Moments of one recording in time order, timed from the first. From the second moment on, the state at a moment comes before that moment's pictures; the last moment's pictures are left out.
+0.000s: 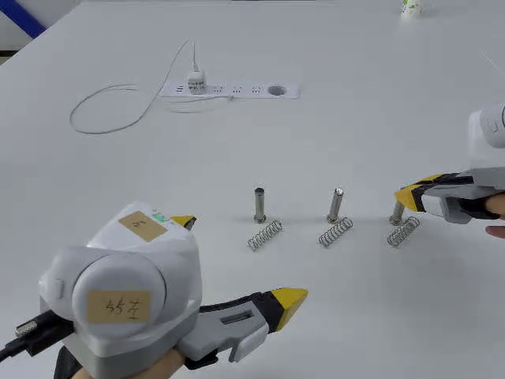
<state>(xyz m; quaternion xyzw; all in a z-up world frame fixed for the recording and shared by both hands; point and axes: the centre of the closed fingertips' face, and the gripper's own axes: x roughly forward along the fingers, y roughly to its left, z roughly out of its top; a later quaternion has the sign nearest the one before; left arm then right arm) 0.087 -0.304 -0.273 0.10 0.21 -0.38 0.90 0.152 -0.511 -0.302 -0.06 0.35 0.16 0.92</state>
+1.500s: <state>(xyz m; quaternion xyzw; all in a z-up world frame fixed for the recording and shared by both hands) 0.096 -0.297 -0.276 0.10 0.22 -0.37 0.89 0.130 -0.503 -0.261 -0.02 0.27 0.17 0.95</state>
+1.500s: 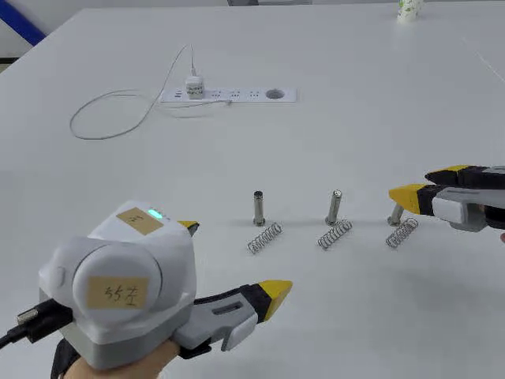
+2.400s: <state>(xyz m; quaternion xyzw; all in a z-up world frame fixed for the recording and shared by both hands) 0.131 -0.305 -0.310 0.16 0.26 -0.41 0.86 0.084 -0.483 -0.260 0.01 0.23 0.21 0.95</state>
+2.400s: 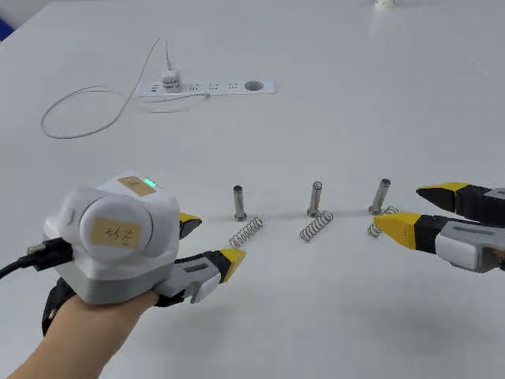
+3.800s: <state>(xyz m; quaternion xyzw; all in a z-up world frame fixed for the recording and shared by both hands) 0.142 -0.324 -0.349 0.18 0.31 -0.44 0.82 0.071 -0.477 -0.271 0.02 0.25 0.20 0.95</state>
